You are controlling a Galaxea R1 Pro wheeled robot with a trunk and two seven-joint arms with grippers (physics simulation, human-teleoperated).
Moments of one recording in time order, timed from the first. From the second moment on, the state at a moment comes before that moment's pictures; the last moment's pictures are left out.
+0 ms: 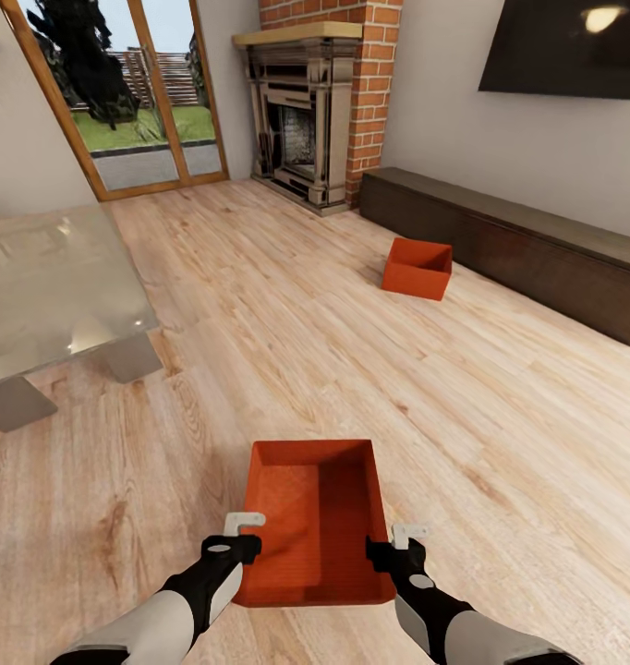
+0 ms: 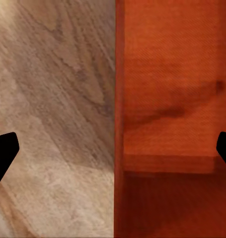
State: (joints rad) left arm -0.69 -0.14 0.04 -0.19 -0.07 0.07 0.24; right arm -0.67 0.12 0.12 -0.06 -0.10 -0.28 -0.14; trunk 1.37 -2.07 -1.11
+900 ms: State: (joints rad) left arm -0.69 -0.14 0.04 -0.19 -0.07 0.04 0.24; right arm -0.67 0.12 0.13 -0.06 -0.08 -0.28 -0.13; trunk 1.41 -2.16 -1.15
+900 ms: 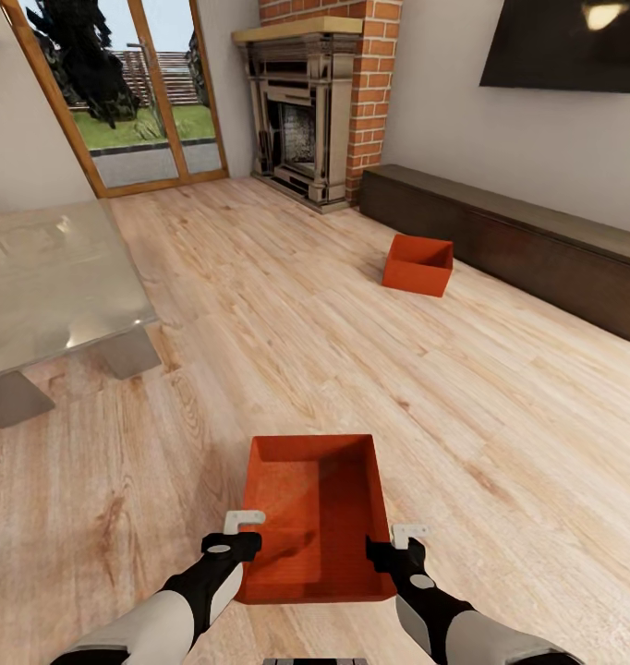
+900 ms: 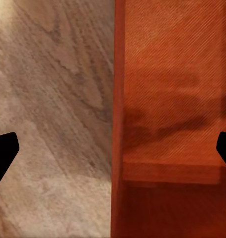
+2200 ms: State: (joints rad) left arm -0.69 -0.14 0.04 -0.19 -0.06 0.04 0.24; right arm -0.67 0.09 0.13 -0.06 -0.05 -0.28 -0.13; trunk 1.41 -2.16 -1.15
